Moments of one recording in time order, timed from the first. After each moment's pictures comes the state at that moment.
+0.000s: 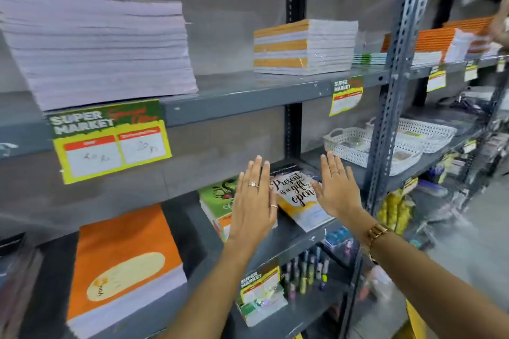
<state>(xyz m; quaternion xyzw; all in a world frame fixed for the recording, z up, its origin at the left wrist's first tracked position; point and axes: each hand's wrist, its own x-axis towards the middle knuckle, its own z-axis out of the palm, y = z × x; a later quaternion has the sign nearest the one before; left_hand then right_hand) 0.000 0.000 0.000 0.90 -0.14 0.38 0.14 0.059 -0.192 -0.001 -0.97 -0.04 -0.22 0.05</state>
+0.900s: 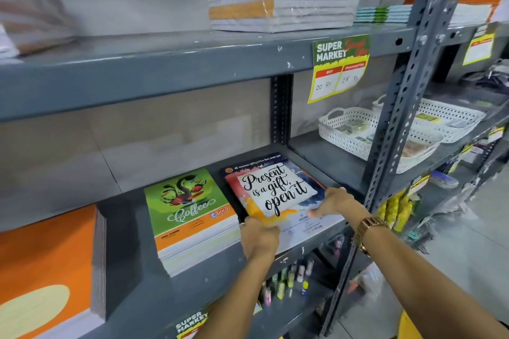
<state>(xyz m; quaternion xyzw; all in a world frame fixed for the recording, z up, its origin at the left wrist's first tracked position) 0.105 -0.110 -0.082 0.83 0.25 -0.01 0.51 0.200 -0.273 -0.067 -0.97 0.09 0.19 0.13</state>
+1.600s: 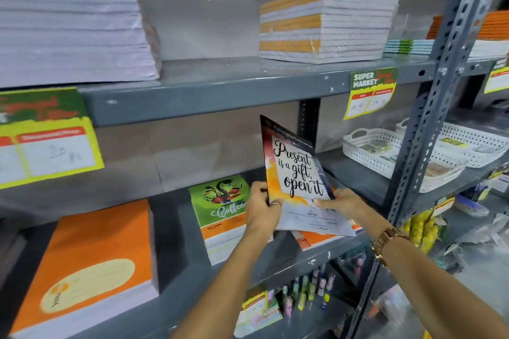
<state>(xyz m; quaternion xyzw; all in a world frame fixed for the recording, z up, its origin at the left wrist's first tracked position) 0.074 -0.053 -0.010 0.77 0.11 0.13 0.62 0.179 -0.236 -0.043 -0.88 0.05 0.11 0.46</state>
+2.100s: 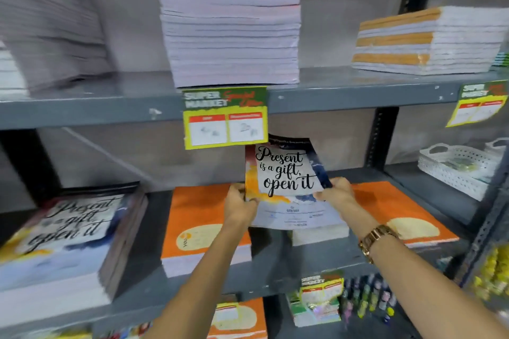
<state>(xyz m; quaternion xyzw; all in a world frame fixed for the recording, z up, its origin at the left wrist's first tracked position) -0.030 0.130 0.005 0.75 0.24 0.21 0.57 0.102 -0.040 -0.007 -0.86 0.00 0.05 0.51</state>
